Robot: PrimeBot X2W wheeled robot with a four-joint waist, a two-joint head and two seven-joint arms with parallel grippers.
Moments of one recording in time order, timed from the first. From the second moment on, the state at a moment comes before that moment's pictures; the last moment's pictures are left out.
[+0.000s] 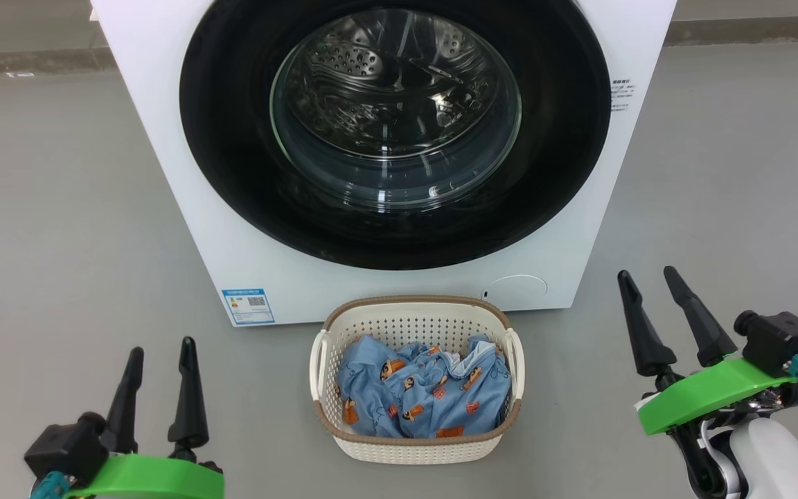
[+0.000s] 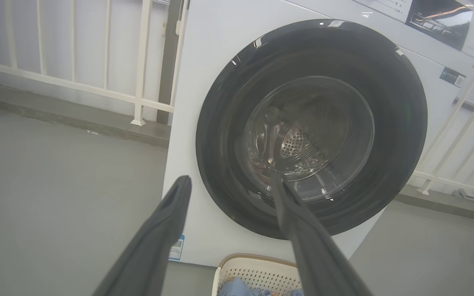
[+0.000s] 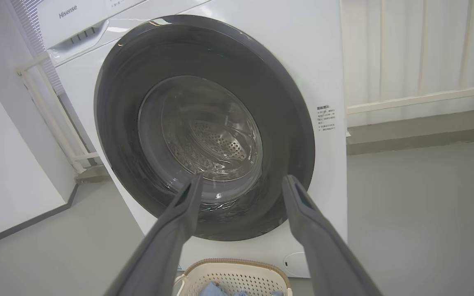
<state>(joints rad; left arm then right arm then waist) -0.12 0.07 -0.04 0.27 -0.44 -0.09 -0.22 -0.22 -0.20 0.18 0.31 0.54 0.13 -0.22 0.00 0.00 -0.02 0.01</state>
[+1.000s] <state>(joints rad) -0.12 0.07 -0.05 0.27 -0.32 -0.09 -0.25 -0.24 -0.21 0.19 0.37 0.40 0.13 -0.25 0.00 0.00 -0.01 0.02</state>
